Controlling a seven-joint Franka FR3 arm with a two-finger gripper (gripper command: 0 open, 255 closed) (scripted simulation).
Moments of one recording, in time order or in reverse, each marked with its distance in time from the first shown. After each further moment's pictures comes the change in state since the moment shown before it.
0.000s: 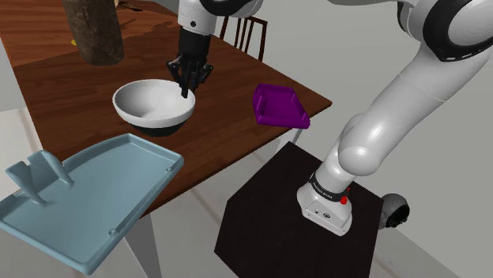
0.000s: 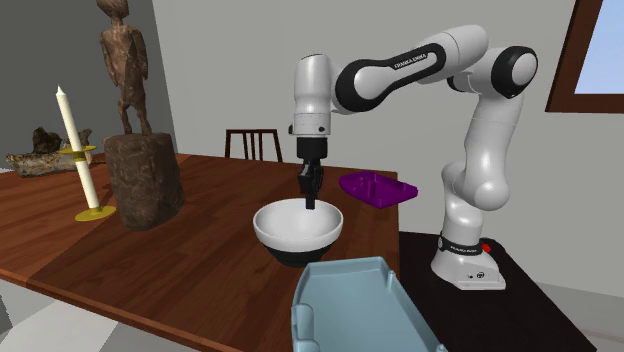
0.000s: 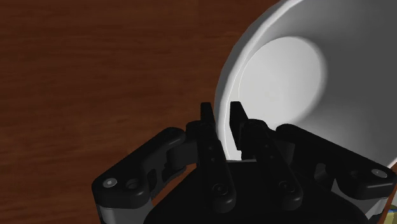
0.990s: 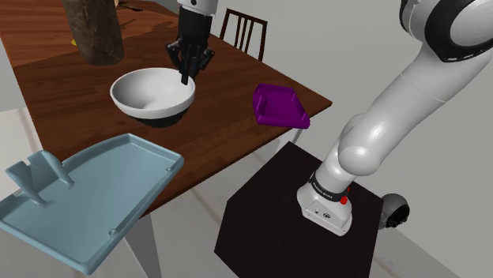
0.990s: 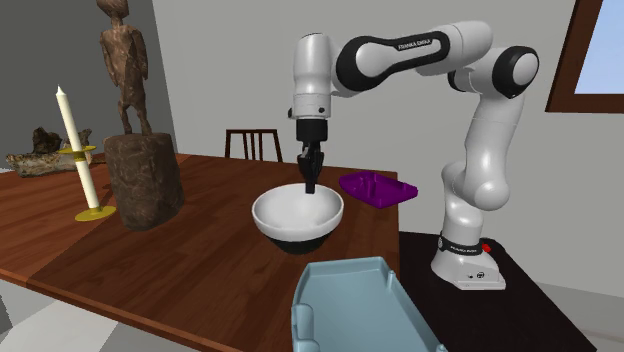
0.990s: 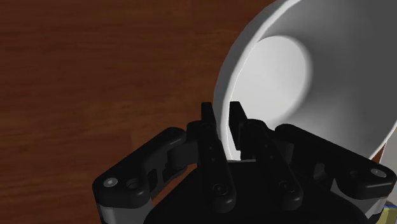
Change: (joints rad) arm -0.003 -0.011 -0.005 0.094 -0.005 -0.105 0.013
